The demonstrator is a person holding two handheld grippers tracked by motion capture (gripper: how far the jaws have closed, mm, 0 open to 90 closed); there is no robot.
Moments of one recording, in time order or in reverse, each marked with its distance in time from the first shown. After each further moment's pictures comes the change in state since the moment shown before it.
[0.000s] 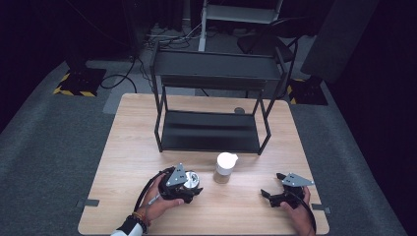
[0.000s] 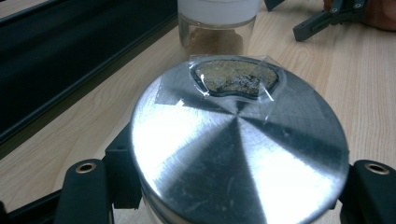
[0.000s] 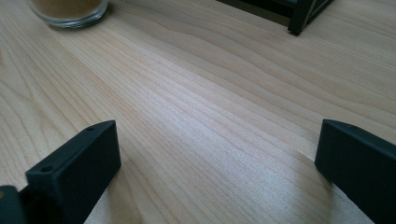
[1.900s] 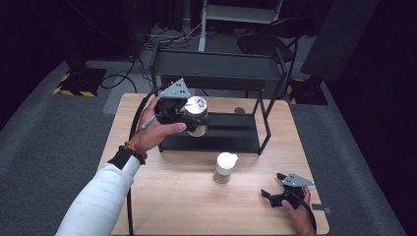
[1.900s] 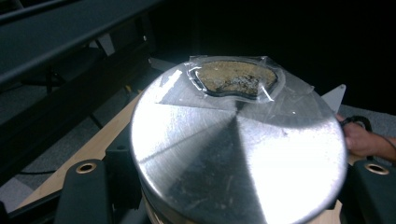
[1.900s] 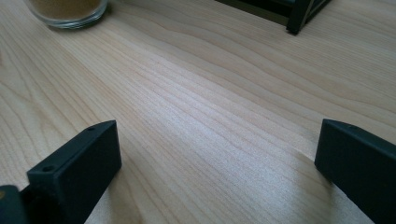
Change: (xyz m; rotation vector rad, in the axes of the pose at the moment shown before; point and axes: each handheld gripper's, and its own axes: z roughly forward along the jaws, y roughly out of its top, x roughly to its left) left arm 0.080 0.217 -0.084 -0.119 -0.036 0.058; right arm 0.000 -0.001 -0.001 -0.002 -0.001 0.006
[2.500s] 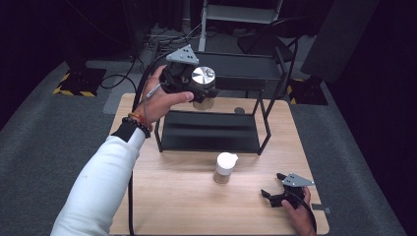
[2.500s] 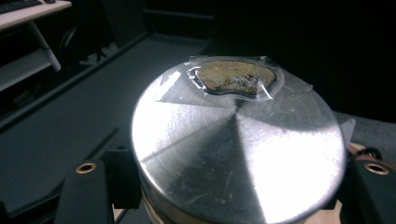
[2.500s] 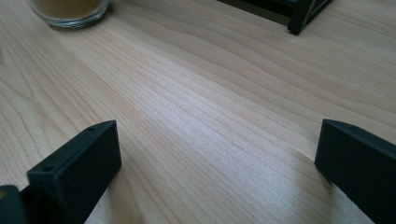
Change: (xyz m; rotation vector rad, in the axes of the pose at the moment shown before) left arm 0.021 0.066 -0.004 -0.022 0.020 0.030; right arm 0.000 0.000 0.000 0.001 0.002 -0.005
